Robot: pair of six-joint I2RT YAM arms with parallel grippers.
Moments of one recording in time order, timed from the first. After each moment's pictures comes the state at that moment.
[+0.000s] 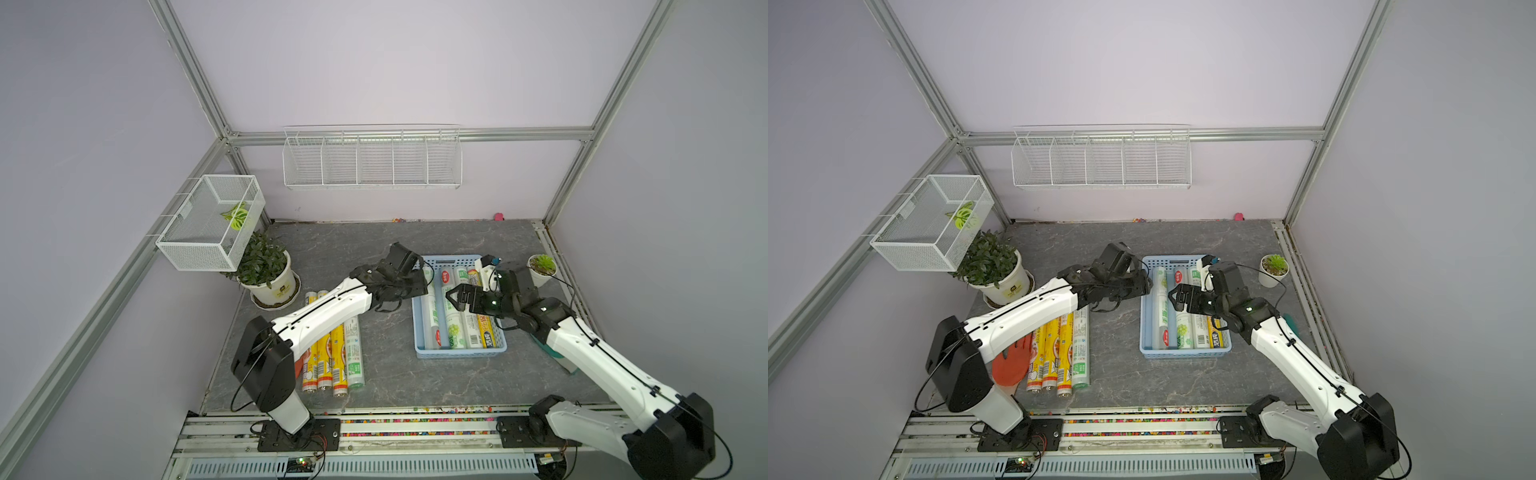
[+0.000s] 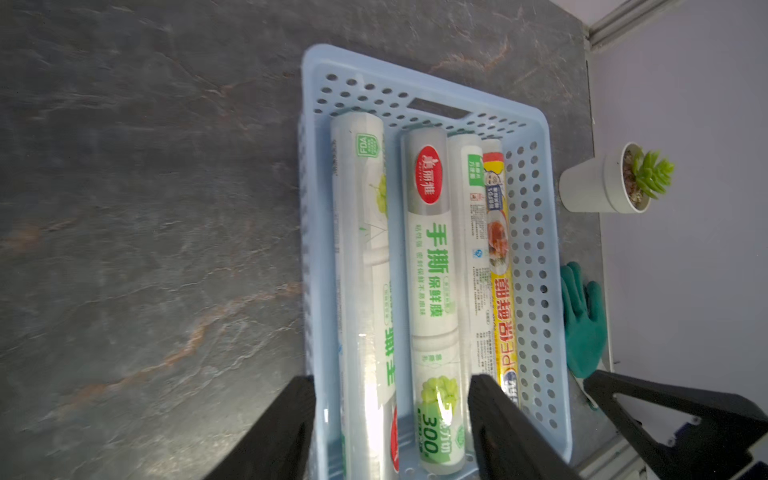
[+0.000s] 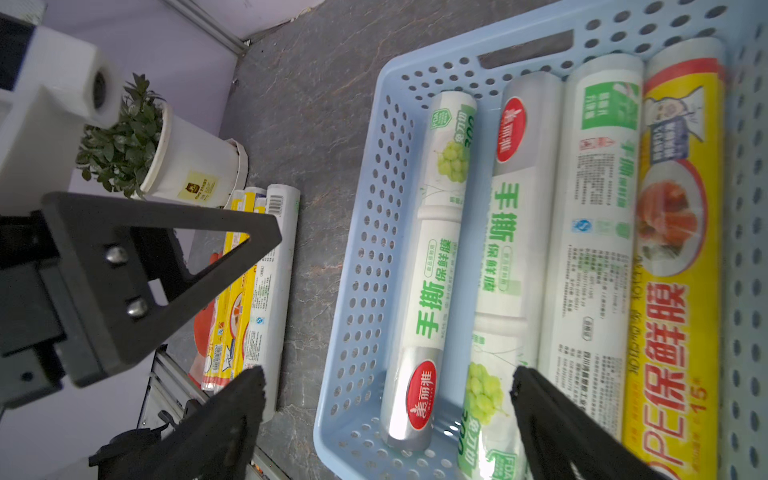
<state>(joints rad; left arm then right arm) -0.80 1.59 1.33 -0.57 -0.04 -0.81 0.49 1.16 0.92 -0.48 -0.25 0.55</state>
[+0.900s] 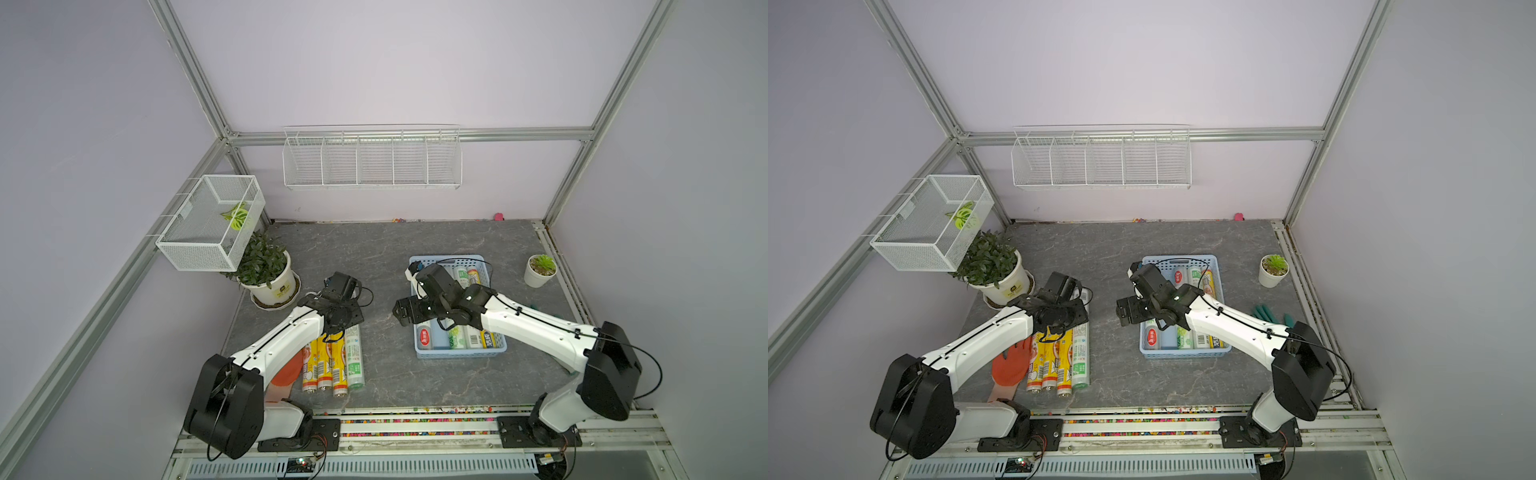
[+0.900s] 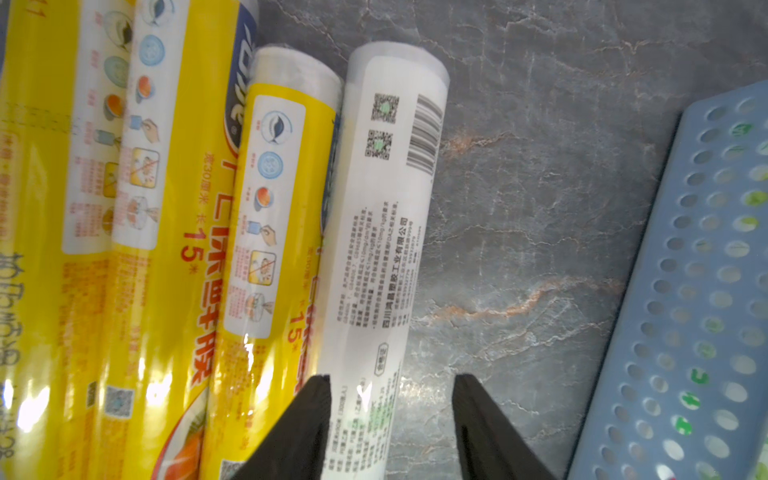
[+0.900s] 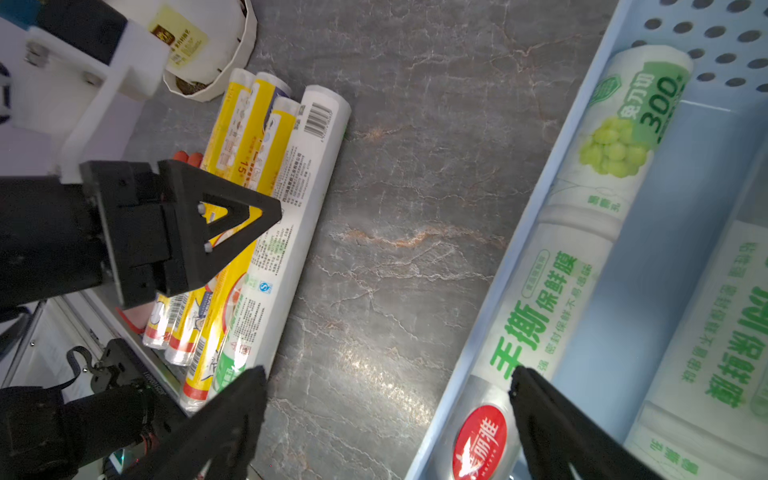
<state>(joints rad) -0.47 1.34 0.83 -0.61 -0.04 -0.76 0.88 1.58 1.22 -0.51 -0.04 0.48</state>
